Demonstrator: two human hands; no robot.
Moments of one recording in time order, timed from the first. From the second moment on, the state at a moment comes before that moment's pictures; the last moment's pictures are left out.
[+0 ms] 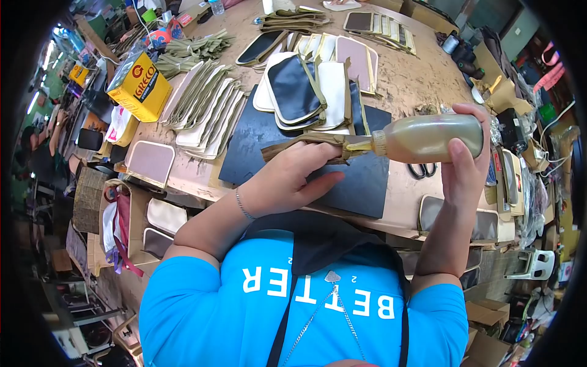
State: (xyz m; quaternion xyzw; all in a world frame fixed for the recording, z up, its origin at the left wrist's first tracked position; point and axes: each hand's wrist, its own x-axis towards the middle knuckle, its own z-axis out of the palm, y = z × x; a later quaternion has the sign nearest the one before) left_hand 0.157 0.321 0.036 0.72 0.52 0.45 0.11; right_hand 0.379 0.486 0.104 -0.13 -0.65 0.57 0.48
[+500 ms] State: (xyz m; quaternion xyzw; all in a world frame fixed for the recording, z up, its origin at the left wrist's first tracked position) left_hand 0.156 0.319 0.044 0.54 0.42 0.55 0.48; right_hand 0.370 0.487 0.100 -0.07 -0.64 0.58 0.50
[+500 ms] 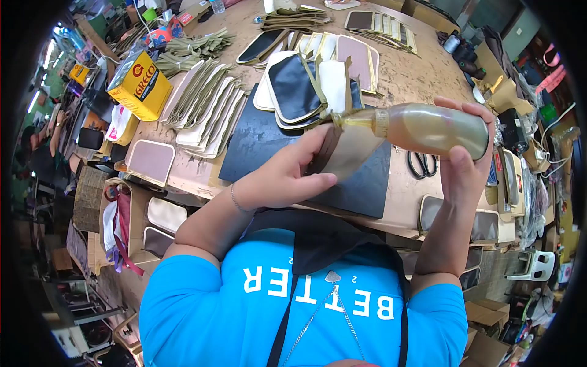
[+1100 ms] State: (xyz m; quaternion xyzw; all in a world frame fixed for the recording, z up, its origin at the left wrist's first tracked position) left_hand 0.150 0.317 0.052 0.46 0.35 0.58 0.57; right_hand 0.359 0.483 0.098 -0.08 -0.73 0.50 0.46
